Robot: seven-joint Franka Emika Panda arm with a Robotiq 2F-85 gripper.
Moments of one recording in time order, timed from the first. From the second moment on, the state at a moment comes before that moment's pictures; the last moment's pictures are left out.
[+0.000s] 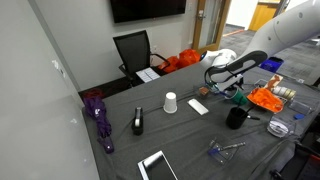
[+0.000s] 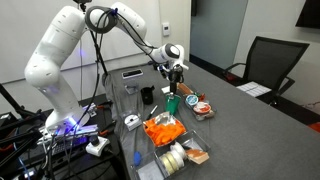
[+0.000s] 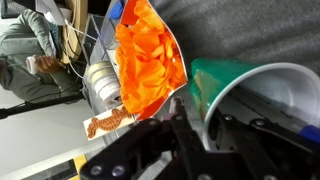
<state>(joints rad) 0.15 0.82 -0.21 -1.54 -0.53 1.72 0.88</state>
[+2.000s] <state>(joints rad) -0.08 0.34 -0.09 -2.06 0.26 2.38 0.26</state>
